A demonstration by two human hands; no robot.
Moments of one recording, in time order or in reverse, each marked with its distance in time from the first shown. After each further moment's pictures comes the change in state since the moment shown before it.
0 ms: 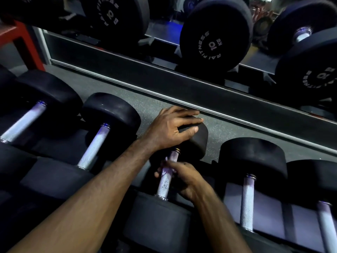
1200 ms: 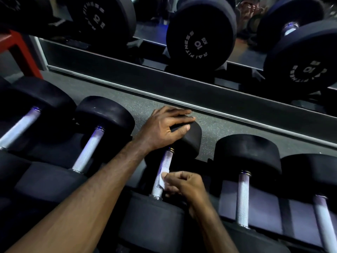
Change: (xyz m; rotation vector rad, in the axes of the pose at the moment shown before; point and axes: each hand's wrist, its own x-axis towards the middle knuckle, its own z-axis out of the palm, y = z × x) left_hand 0.000 -0.001 0.004 0.049 0.051 0.050; right_hand -0.026 0.033 -0.034 -0.184 0.110 -0.242
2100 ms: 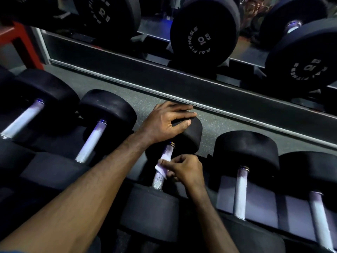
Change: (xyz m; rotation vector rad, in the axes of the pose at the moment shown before) left_hand 0.000 0.006 -0.004 -0.035 -0.040 -0.030; right_hand 0.008 -0.027 0.009 -0.484 0.189 -0.164
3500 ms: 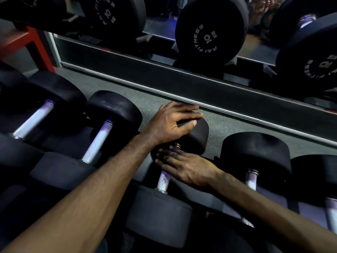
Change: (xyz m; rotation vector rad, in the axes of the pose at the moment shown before) left_hand 0.002 0.000 0.000 0.022 0.014 -0.004; right_hand 0.049 0.008 -0.030 -1.288 -0.204 -1.642
